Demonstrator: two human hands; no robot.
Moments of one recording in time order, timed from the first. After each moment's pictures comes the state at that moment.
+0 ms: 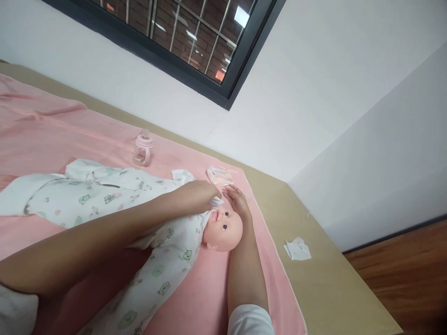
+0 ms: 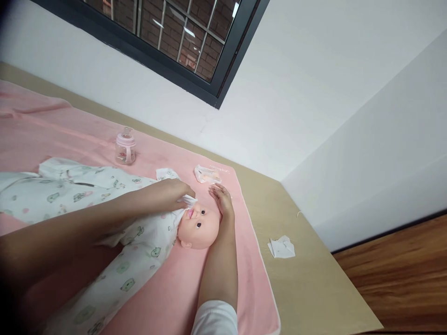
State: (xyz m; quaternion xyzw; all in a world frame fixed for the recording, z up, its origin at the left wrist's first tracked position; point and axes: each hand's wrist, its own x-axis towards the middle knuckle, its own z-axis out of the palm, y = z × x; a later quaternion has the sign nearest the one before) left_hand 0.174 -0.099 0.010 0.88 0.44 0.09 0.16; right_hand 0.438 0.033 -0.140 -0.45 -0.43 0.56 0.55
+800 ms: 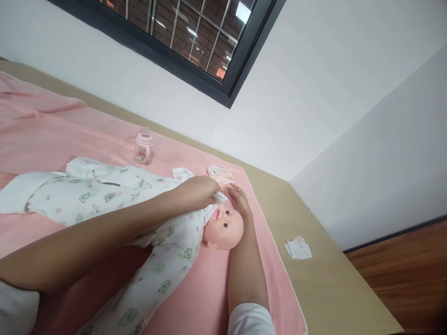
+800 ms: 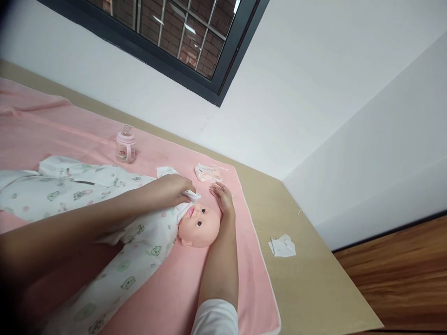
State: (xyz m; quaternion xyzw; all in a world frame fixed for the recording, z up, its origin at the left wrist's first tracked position) left_hand 0.175 -0.091 0.004 0.88 0.44 0.12 0.14; right_hand 0.439 0.034 -0.142 -0.46 -0.44 0.55 0.55
